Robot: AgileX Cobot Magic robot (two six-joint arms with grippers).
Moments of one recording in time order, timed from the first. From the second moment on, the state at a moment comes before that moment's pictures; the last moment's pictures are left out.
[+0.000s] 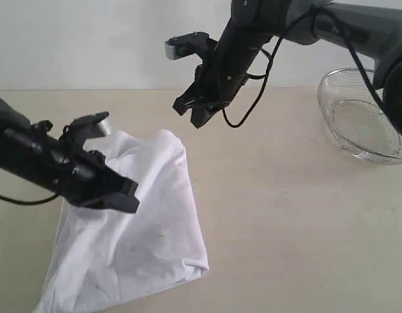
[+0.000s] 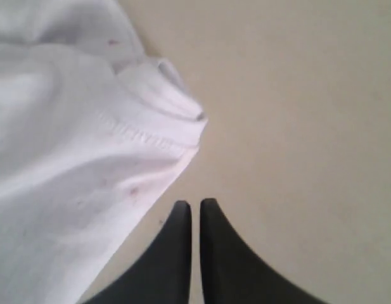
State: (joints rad) left arm -0.26 1.78 -0.87 -1.01 0.61 0.96; right arm 0.31 2.33 -2.11 0.33 1.12 -0.49
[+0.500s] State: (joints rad) left arm -0.21 2.00 -1.15 -0.95 0.47 0.96; right arm 0.42 2.22 -1.78 0.41 1.22 -0.49
